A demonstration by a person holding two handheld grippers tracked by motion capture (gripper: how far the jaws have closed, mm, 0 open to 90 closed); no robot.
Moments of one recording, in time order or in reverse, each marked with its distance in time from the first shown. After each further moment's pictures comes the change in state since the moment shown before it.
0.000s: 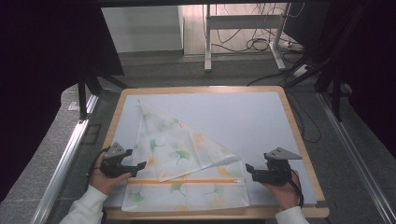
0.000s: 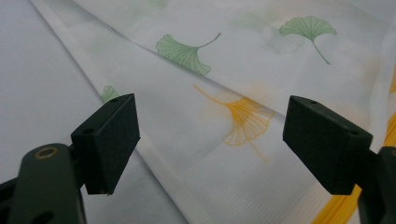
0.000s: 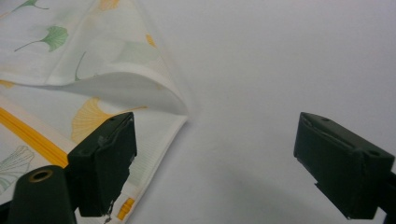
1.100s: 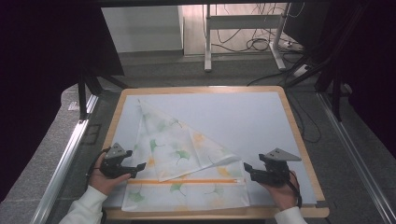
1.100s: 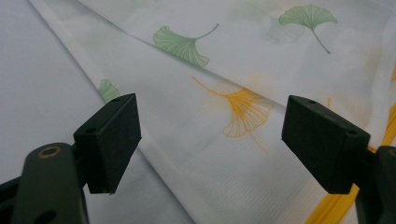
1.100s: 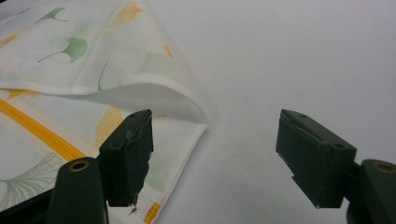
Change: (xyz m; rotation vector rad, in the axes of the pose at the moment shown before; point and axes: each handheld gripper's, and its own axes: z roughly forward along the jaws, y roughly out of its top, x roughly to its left) left arm -0.001 -0.001 0.001 0.031 -0.007 0.022; right arm 0.011 0.004 -0.005 -0.022 0.025 0.014
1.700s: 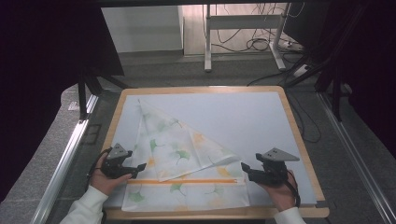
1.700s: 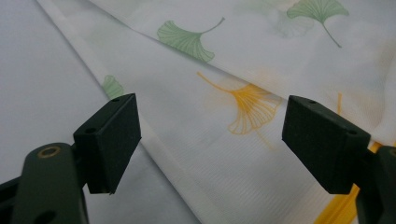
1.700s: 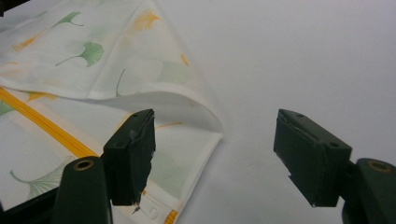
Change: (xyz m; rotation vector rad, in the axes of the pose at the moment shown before) left arm 0.000 0.000 0.001 0.011 0.026 0.000; right arm 0.009 0.007 -0.003 -0.014 0.021 -0.023
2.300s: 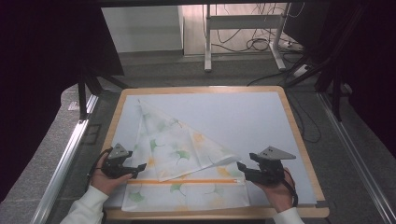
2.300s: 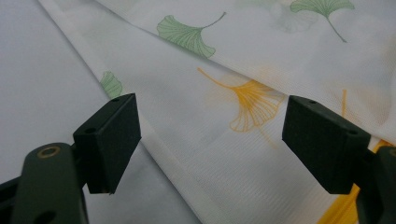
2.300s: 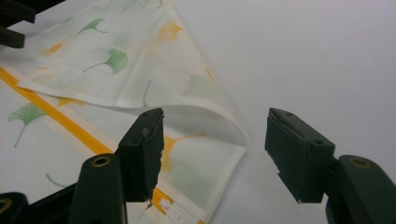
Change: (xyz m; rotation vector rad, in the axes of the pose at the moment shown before) left arm -0.001 0.000 0.003 0.021 0.003 0.010; right arm 0.016 0.015 -0.003 -0.001 0.046 -0.027
